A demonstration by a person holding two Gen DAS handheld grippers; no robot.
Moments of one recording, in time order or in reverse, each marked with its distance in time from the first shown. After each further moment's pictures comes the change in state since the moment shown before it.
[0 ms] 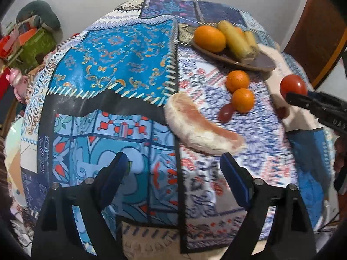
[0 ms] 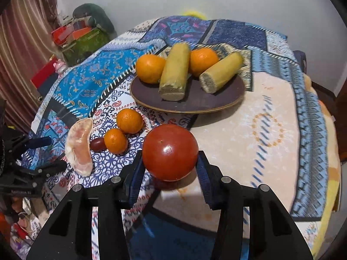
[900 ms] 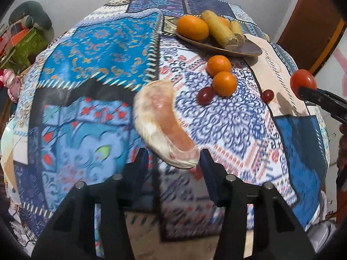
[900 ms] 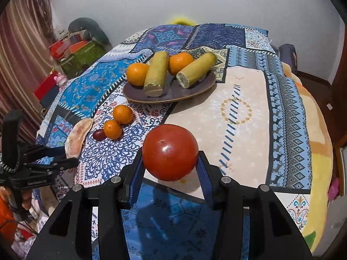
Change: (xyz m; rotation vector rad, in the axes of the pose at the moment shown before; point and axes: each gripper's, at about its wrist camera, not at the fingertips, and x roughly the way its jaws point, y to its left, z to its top) left arm -0.001 -0.014 -0.020 0.031 0.044 -0.026; right arm -0.039 -0.024 -0.026 0.075 -0.046 0.013
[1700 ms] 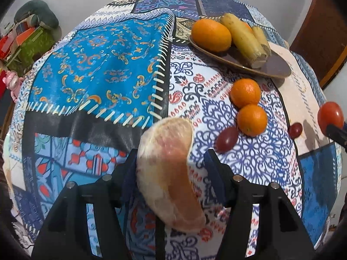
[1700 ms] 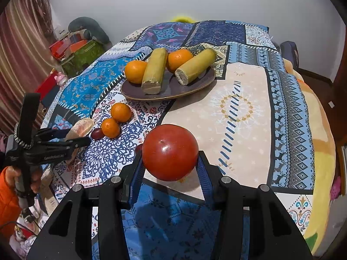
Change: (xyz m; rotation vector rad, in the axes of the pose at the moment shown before) left arm 0.045 0.003 0.053 -0.038 -0.005 0.065; right arm 0.007 -0.006 0.000 0.010 0.013 0.014
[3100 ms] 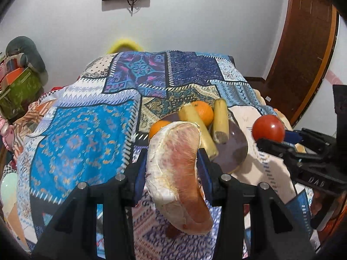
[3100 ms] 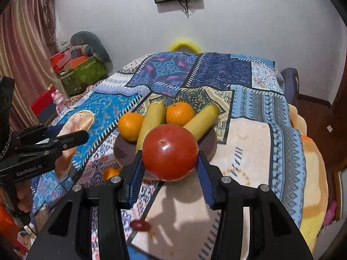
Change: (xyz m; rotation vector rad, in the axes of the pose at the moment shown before) left arm -0.056 -0.051 0.098 0.081 -0.293 -0.099; right arm 0.014 0.001 0.082 -0.059 -0.139 -0.023
